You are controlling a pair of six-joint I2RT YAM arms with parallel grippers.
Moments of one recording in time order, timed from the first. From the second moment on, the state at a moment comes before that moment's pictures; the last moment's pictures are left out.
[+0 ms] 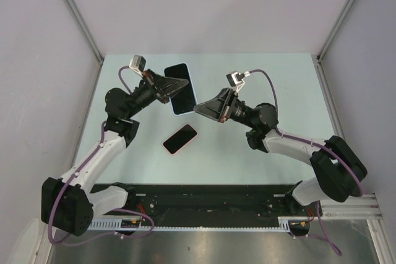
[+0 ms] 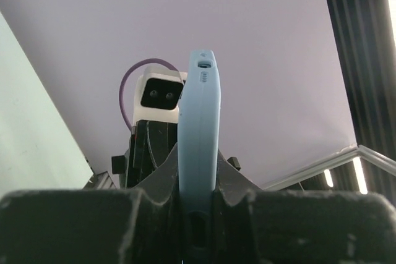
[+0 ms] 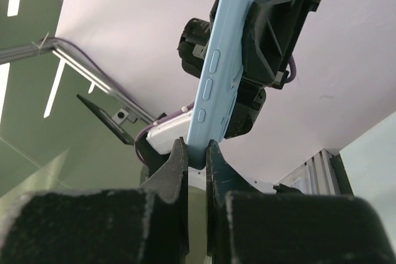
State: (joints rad) left arm -0.33 1.11 0.82 0.68 0.67 -1.52; right arm 0.73 1.44 0.75 1.29 -0.56 1.42
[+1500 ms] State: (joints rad) left arm -0.40 1.02 0.80 0.69 0.55 -1.68; right arm 0.67 1.55 0.97 1.48 -0.89 1.31
